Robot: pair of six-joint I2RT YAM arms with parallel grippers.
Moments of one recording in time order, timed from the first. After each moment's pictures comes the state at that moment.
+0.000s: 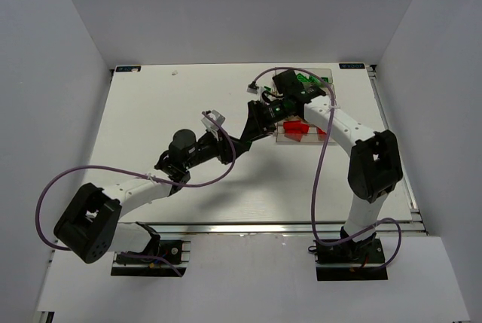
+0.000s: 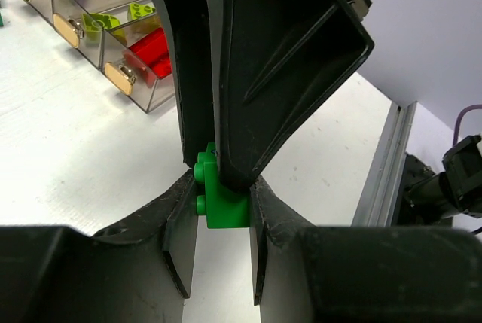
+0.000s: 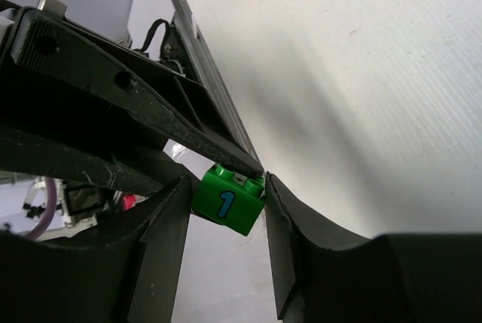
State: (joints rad) left arm -0.60 1.30 0.55 0.68 0.43 -0.37; right arm 0.53 1.83 1.54 -0.69 -0.98 0.22
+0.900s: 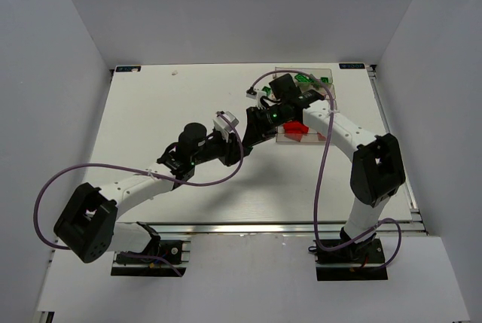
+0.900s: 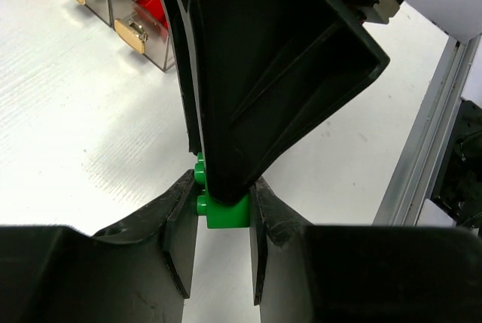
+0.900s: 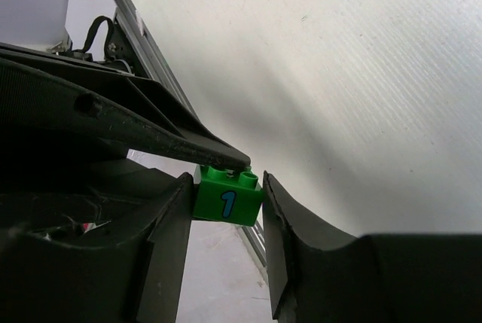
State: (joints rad) left arm -0.64 1.30 0.68 0.35 0.38 -0.17; right arm 0.57 1.78 1.50 -0.71 -0.79 0.18
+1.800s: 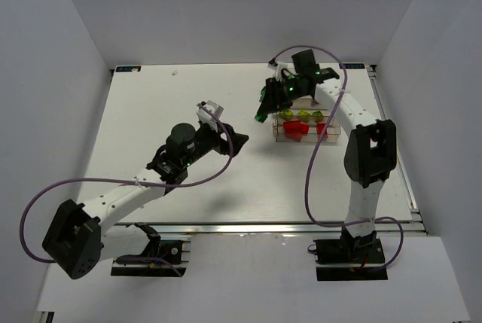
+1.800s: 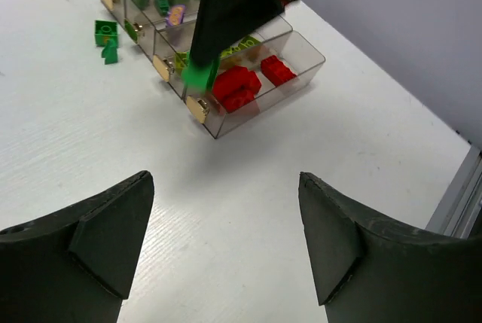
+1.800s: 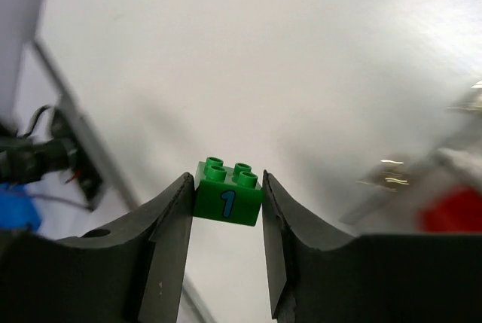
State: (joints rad) left arm -0.66 1.18 0.69 0.39 0.16 -0.24; right arm 0.38 1.95 1.74 -0.74 -0.77 0.09
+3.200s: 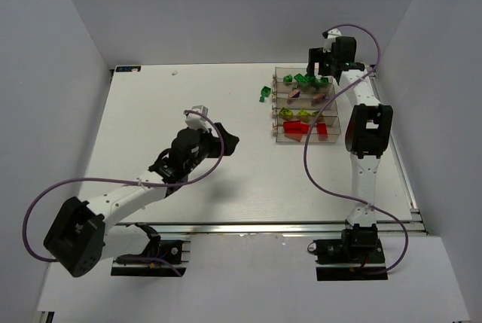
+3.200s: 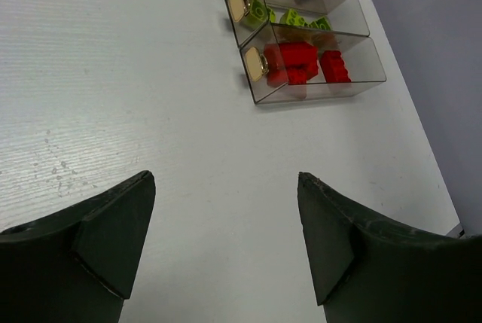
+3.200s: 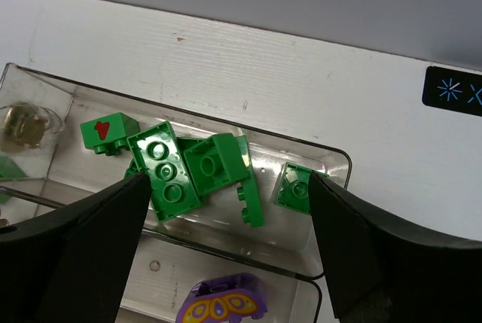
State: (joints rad) left arm -0.65 1.15 0.59 0.28 -0.10 -0.60; right arm 0.04 2.45 2.21 -0.31 -0.20 -0.09
